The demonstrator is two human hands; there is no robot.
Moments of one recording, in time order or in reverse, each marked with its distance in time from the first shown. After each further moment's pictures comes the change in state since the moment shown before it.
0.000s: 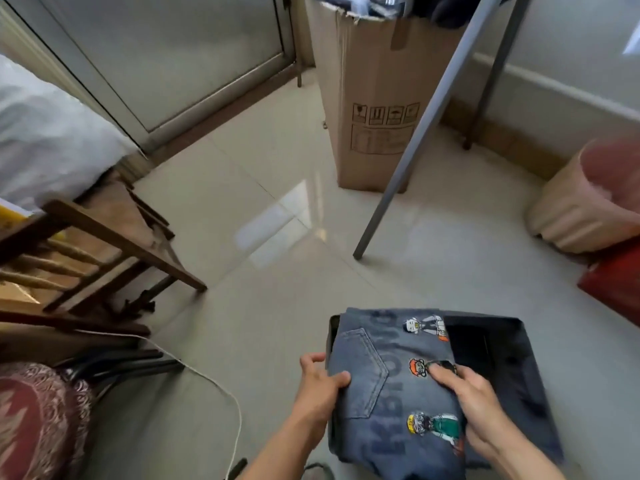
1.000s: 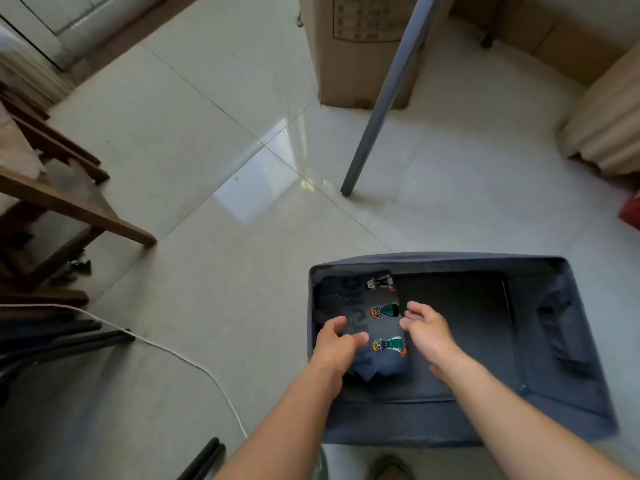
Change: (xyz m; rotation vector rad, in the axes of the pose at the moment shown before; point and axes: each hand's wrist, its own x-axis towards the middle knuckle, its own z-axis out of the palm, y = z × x) left_hand 0.144 -0.080 0.063 0.147 -0.010 -0.131; right_hand 0.170 0.093 0.024 -0.439 0.102 0.072
